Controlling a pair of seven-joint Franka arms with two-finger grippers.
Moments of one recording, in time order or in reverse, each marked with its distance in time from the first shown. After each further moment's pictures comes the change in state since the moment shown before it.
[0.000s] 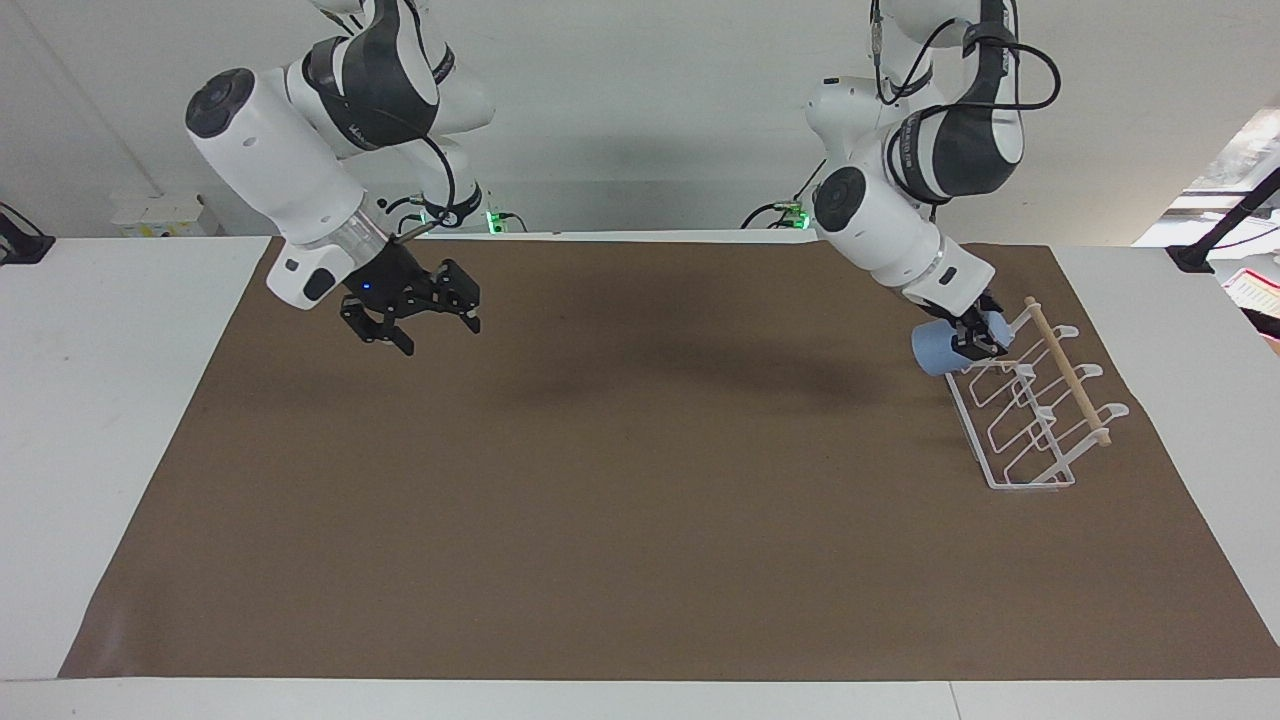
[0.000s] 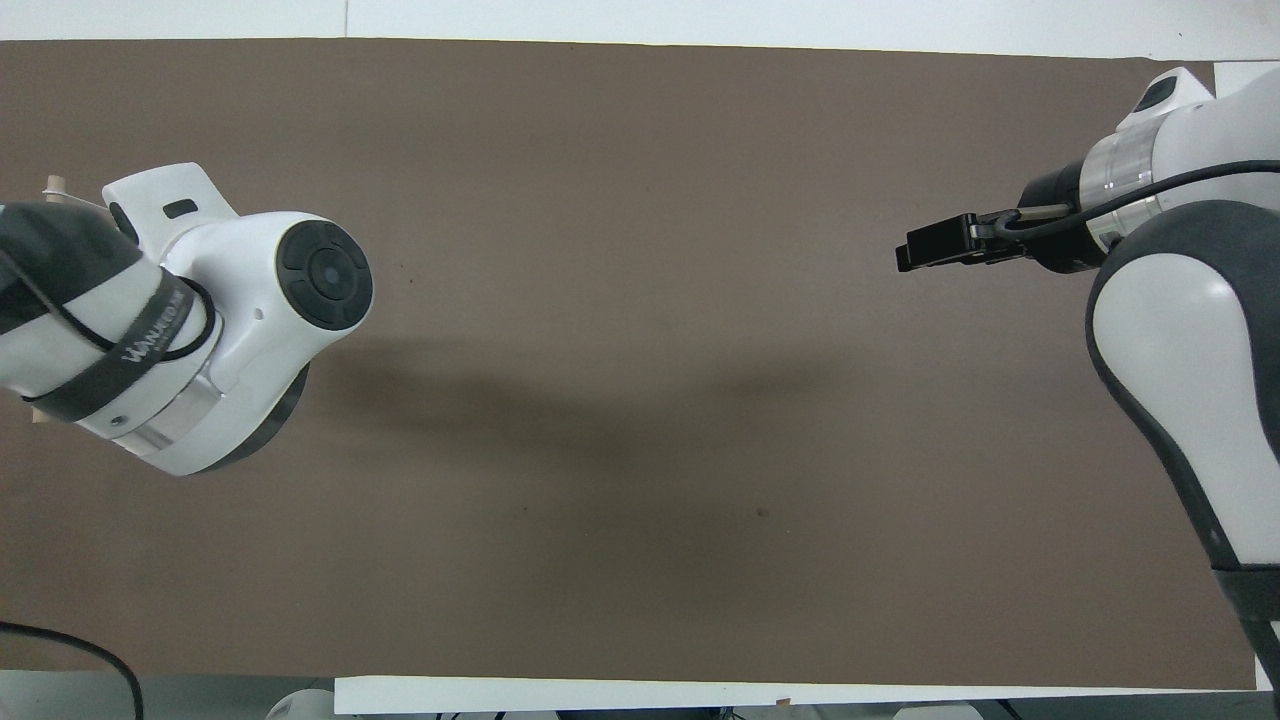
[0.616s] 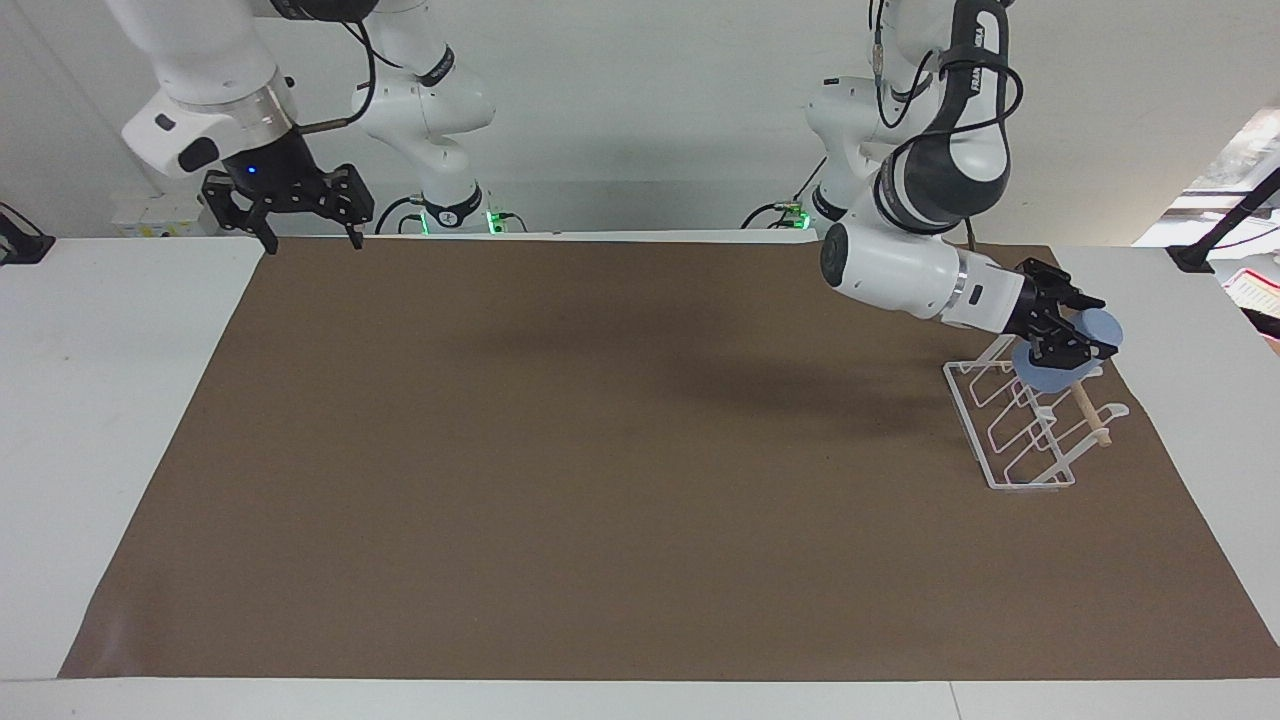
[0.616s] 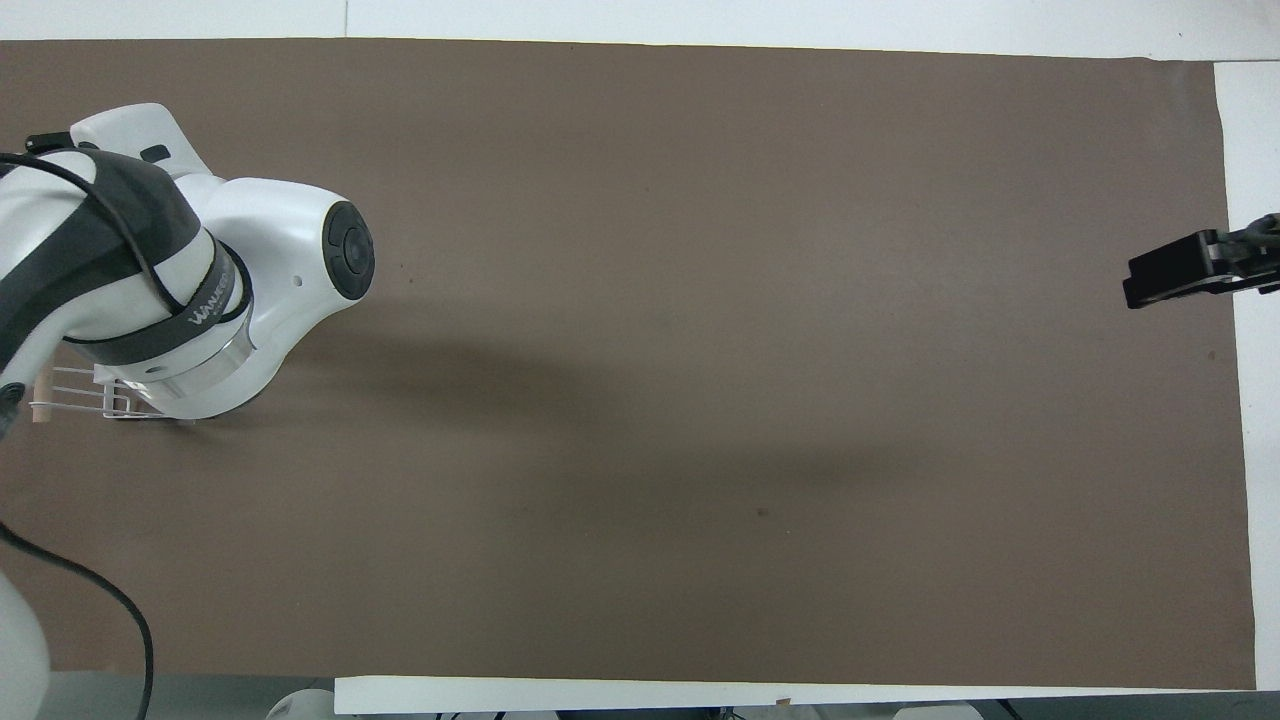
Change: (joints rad) left arm 0.033 0.120 0.011 0.073 0.285 -0.061 -0.051; right arm -0.079 -0.025 -0.021 0.279 -0.247 -0.425 0.025
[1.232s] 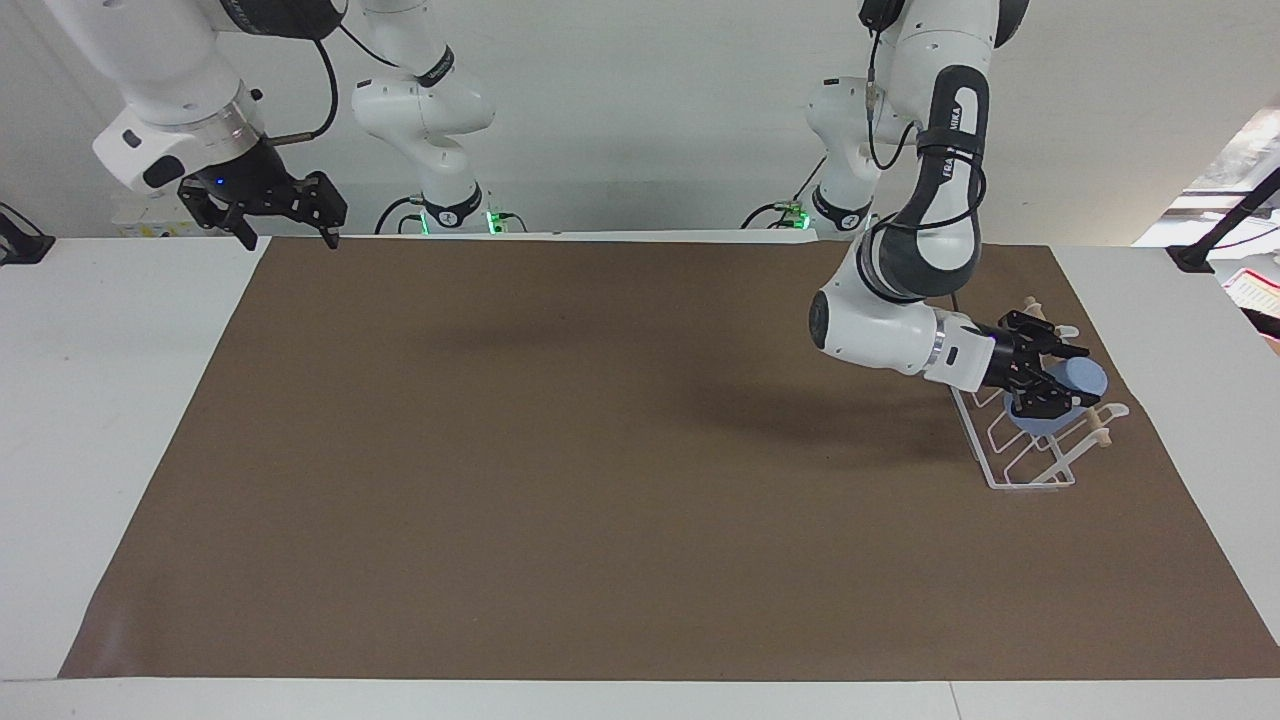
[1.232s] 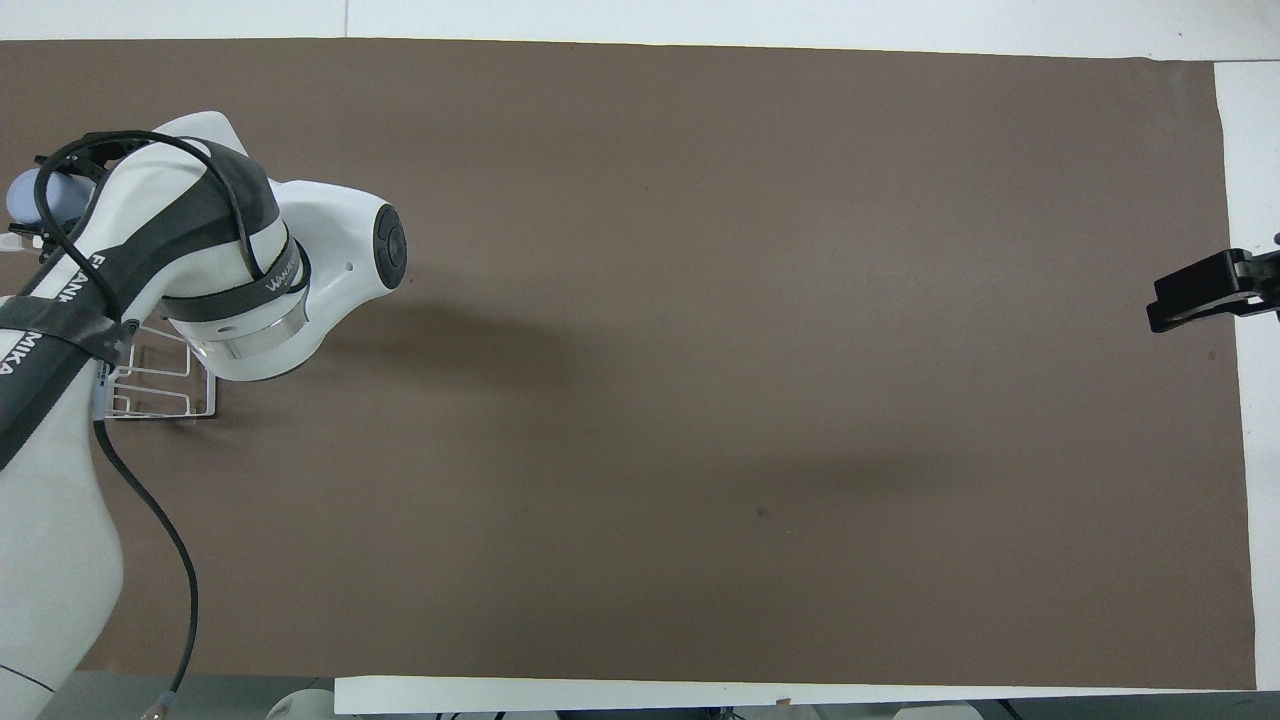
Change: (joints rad) left arm 0.011 0.114 0.004 0.033 0.069 -0.003 -0.098; right arm -0.017 -0.001 -0.001 -0.037 -0.002 -0.027 -0.001
